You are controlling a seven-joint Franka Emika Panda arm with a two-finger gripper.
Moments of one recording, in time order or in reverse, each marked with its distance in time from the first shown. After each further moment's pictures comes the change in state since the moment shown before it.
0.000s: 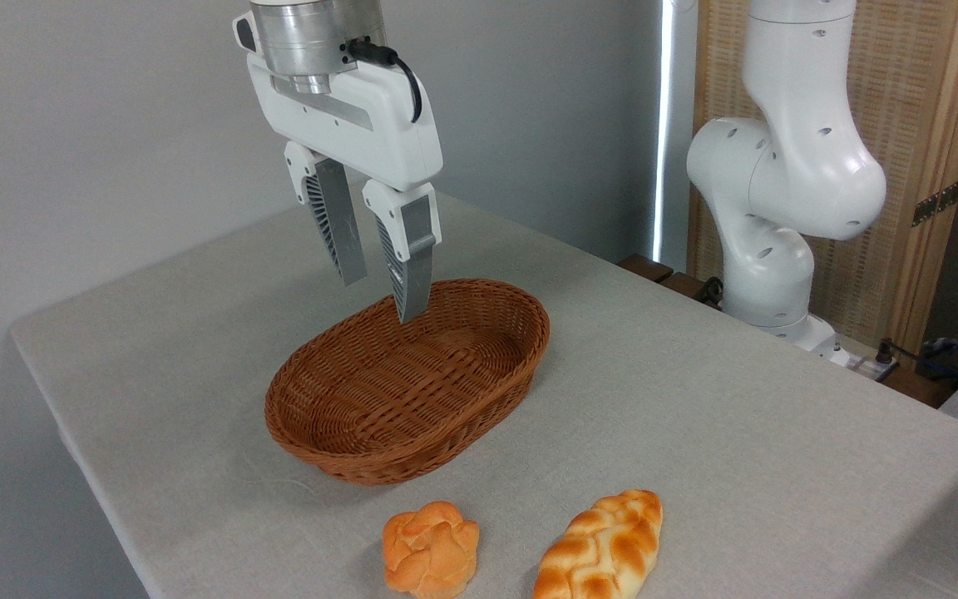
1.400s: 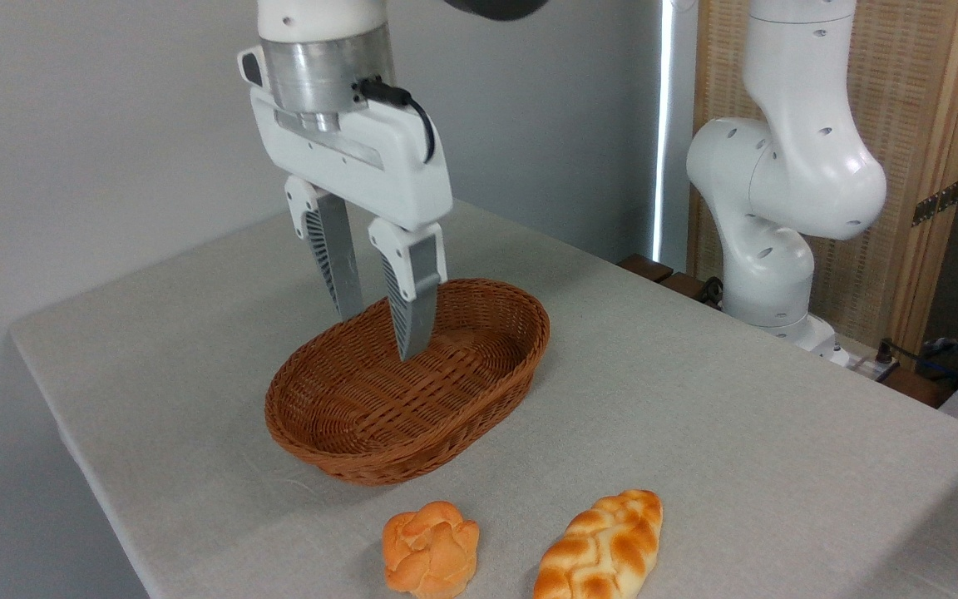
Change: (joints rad) arm 0.008 -0.008 0.035 -0.086 0.000 0.127 0.000
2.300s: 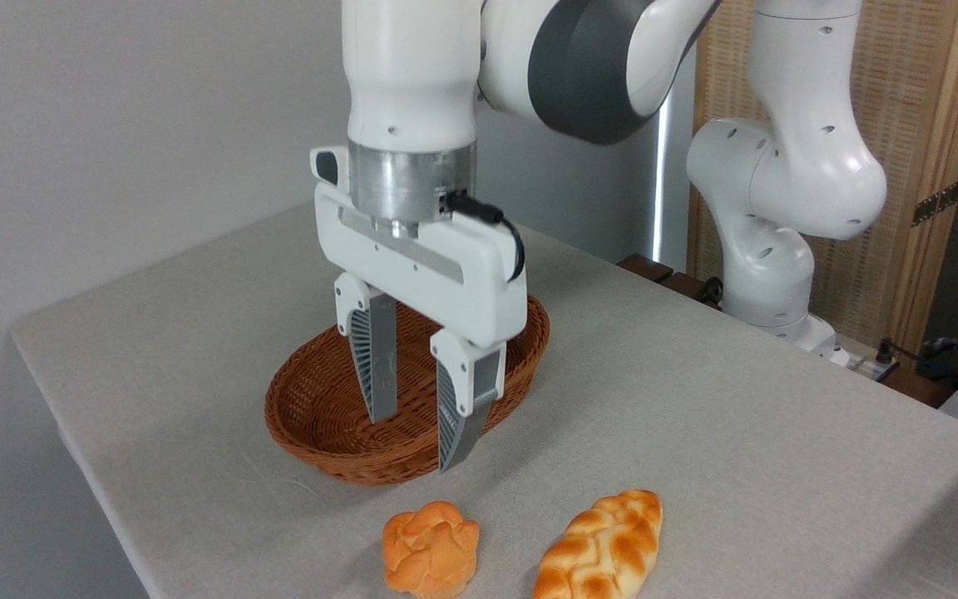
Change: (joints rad) arm 0.004 -0.041 0.109 -0.242 0.000 0.337 0.123
